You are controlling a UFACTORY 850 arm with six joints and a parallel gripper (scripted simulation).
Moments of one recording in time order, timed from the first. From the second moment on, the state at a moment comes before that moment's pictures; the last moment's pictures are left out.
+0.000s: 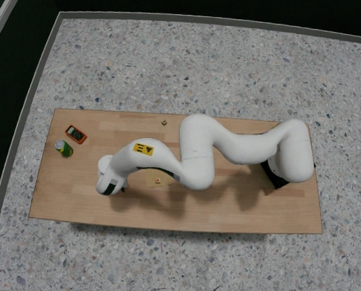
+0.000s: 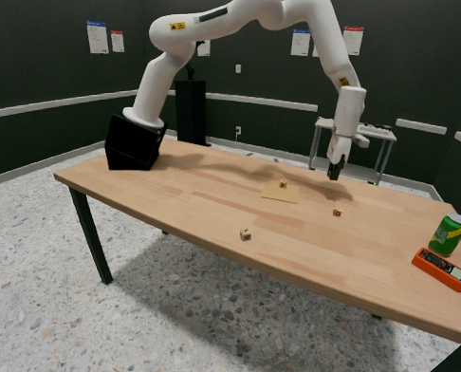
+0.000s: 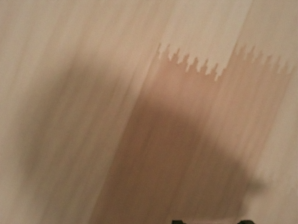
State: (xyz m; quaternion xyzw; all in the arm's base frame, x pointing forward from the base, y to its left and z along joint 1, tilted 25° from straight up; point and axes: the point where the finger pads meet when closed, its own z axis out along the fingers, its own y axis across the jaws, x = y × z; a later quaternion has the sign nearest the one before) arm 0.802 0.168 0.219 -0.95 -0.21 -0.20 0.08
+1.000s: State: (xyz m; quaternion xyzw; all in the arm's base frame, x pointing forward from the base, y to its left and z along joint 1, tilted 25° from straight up) arm 0.792 0.162 0.241 -0.95 -0.23 -0.20 0.07
